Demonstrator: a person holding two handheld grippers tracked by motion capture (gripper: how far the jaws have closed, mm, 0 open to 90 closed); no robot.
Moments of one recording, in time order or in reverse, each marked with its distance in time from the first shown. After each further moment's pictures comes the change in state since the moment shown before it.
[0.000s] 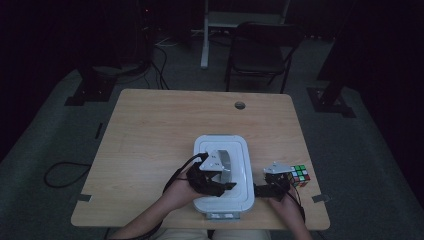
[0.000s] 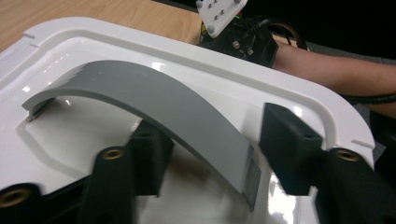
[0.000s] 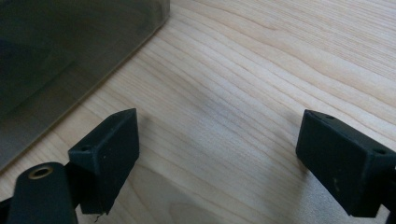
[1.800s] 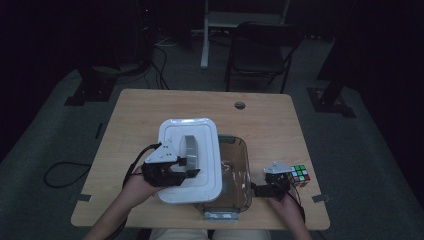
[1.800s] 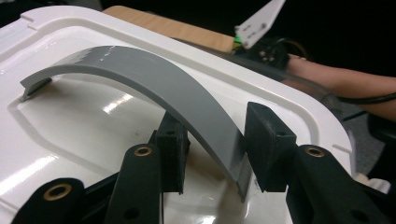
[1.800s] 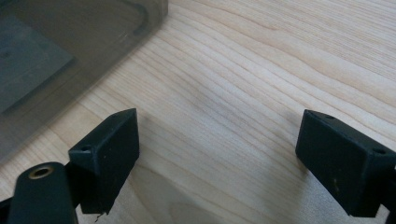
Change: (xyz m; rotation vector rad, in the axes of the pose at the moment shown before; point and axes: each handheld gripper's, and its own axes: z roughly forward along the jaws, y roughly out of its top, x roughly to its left) left arm 0.030 -0.029 -0.104 -0.100 0.082 -0.026; right arm 0.000 0.000 0.000 -0.001 -0.001 0.000
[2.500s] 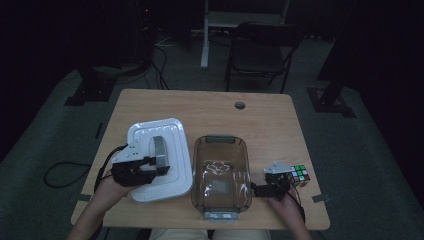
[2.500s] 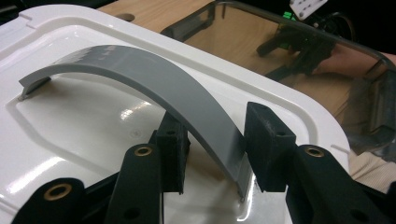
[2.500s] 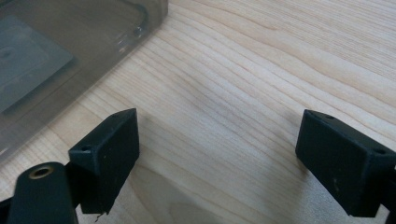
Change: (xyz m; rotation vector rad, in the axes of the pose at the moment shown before) left arm 0.040 -0.059 -0.040 0.007 0.086 -0.113; right arm 0.000 0.000 0.000 0.001 0.000 0.000
